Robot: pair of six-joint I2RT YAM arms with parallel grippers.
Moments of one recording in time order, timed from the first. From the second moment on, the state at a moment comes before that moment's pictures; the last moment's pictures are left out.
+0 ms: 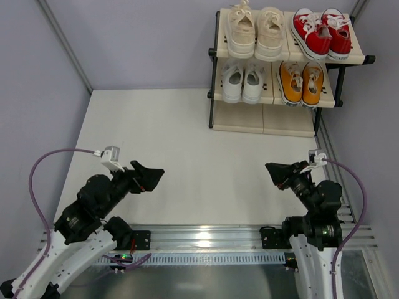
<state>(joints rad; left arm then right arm) -0.71 0.34 0.70 -0.61 -0.17 -0.73 -0.01 0.15 0.50 -0.37 -0.47 0.47</state>
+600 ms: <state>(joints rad) -0.71 0.58 0.96 -0.58 -0.13 -0.62 -0.01 0.17 0.35 -0.48 -0.62 0.52</state>
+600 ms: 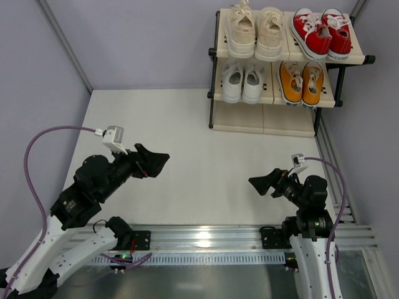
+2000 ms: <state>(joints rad) -0.71 0.76 1.15 -0.57 -0.23 -0.53 -0.01 0.10 0.29 -0.54 -0.67 0.55</state>
